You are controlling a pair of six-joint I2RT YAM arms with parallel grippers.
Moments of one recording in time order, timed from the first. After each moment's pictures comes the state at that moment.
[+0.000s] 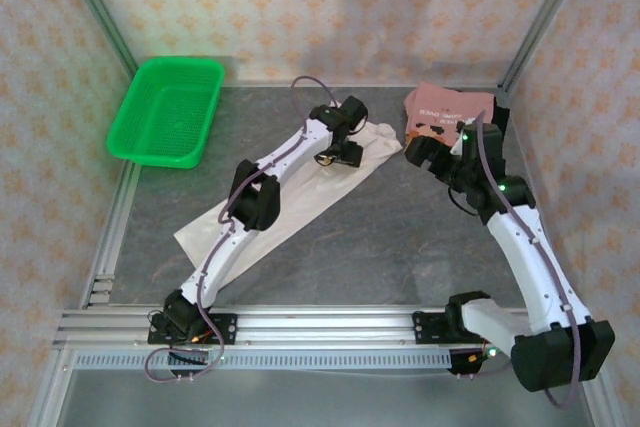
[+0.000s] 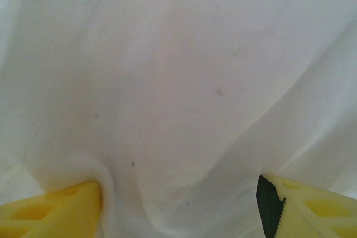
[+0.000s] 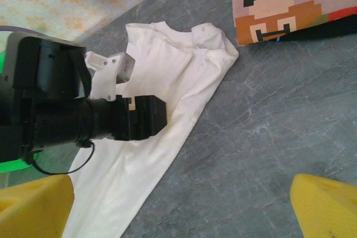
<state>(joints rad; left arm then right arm) -0.58 2.66 2.56 -1.16 -0.06 -0.41 0.15 1.02 1.03 -0.66 -0.17 0.60</state>
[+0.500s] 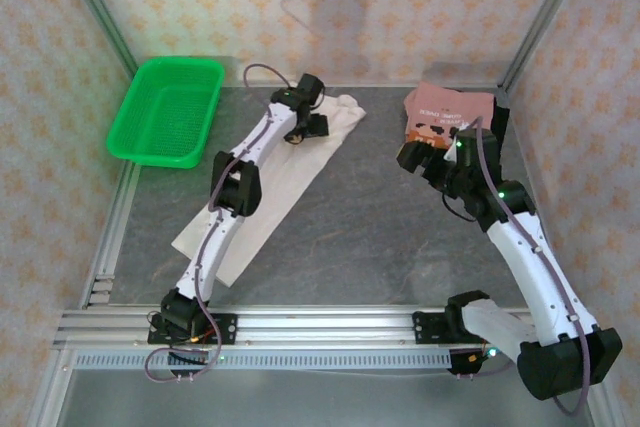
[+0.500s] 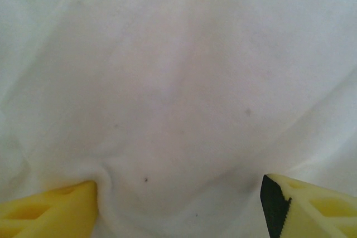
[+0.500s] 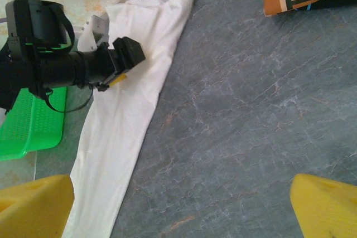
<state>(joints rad) -0.35 2.73 2.66 -1.07 -0.05 -0.53 0.23 0.99 1.02 -0.70 -0.18 0.68</state>
